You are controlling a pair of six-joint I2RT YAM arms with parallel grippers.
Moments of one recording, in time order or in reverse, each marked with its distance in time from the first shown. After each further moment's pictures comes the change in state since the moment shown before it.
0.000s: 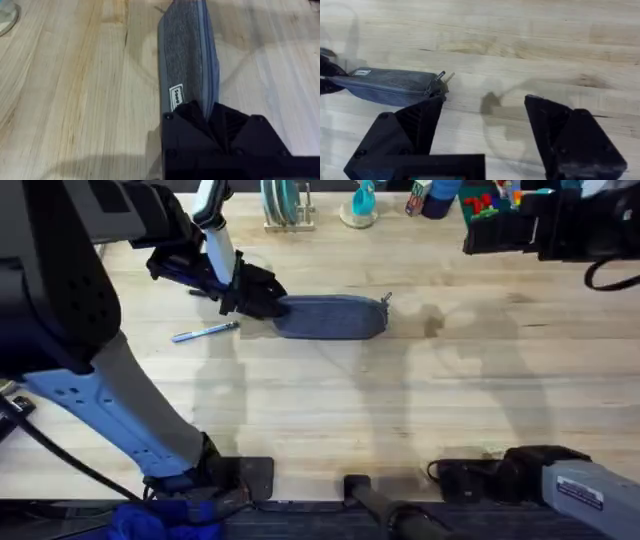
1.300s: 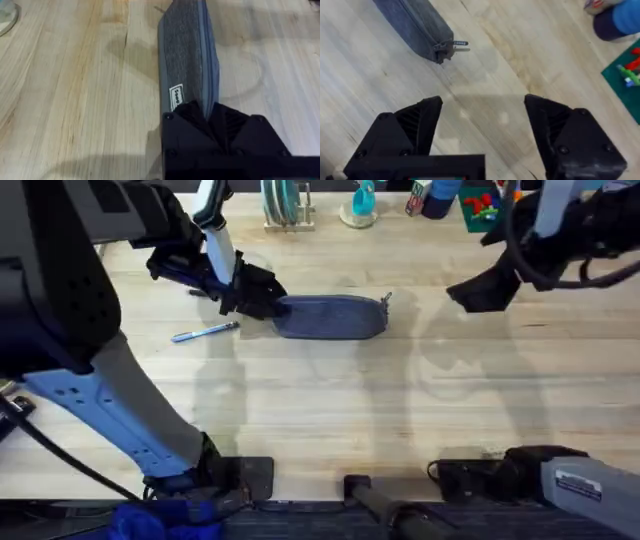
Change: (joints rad) left arm 0.000 0.000 0.000 0.000 0.000 0.000; right arm 0.000 0.090 0.004 -0.055 -0.203 -0.850
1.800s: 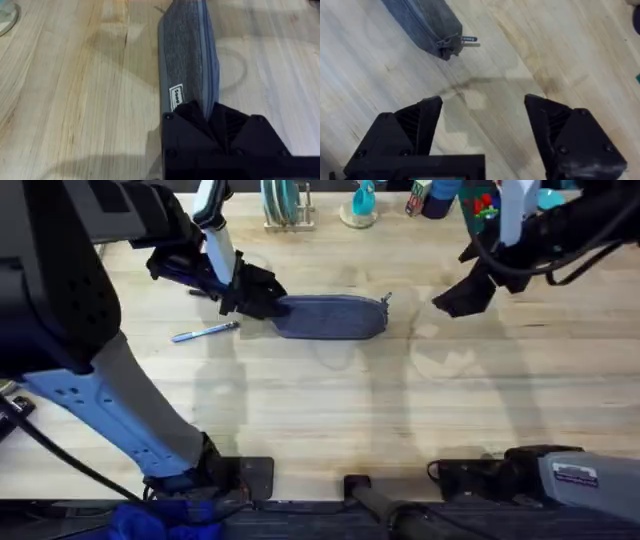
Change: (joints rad) left arm 0.000 0.000 0.000 0.000 0.000 0.000; right arm 0.020 0.145 0.000 0.011 -0.008 -0.017
